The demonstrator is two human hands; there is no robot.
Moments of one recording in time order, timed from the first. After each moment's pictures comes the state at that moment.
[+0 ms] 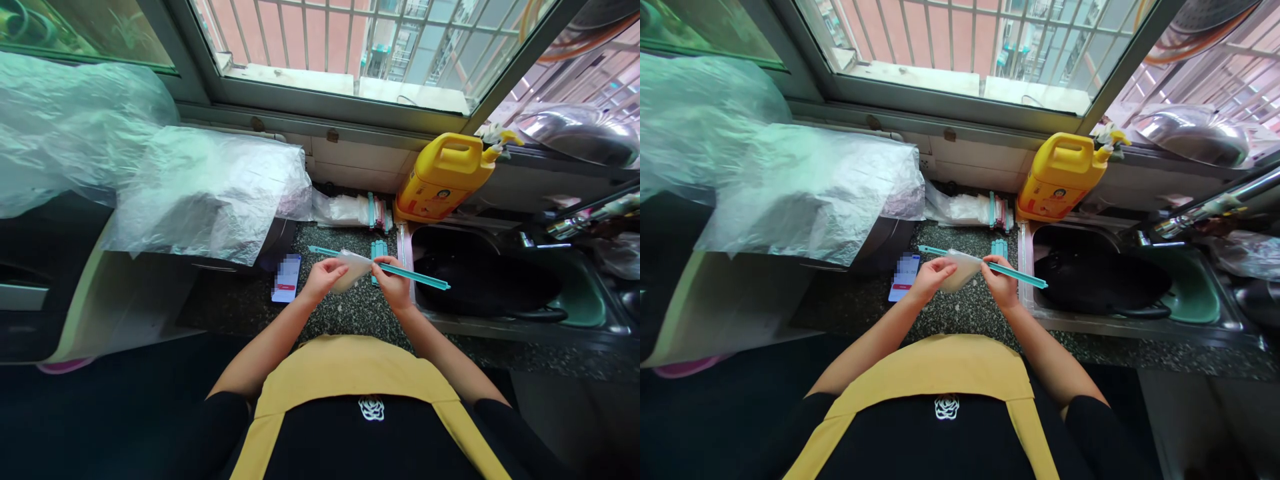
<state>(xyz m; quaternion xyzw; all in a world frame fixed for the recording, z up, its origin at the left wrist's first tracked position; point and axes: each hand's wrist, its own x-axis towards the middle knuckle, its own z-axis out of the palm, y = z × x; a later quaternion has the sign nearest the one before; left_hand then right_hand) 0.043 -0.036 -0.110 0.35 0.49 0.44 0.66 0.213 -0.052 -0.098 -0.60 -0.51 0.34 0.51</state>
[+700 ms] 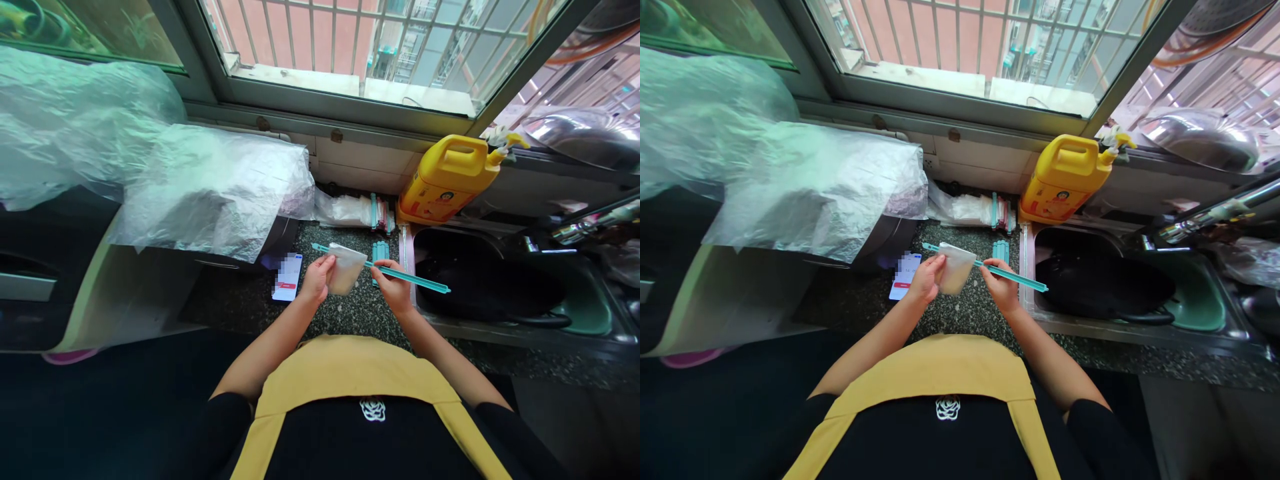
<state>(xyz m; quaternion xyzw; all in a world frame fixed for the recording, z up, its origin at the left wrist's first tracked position) 0.051 -0.034 -0.094 0.07 0.47 0.55 0.69 0.217 -0.055 -0.102 -0.59 -0.52 0.36 0.51</state>
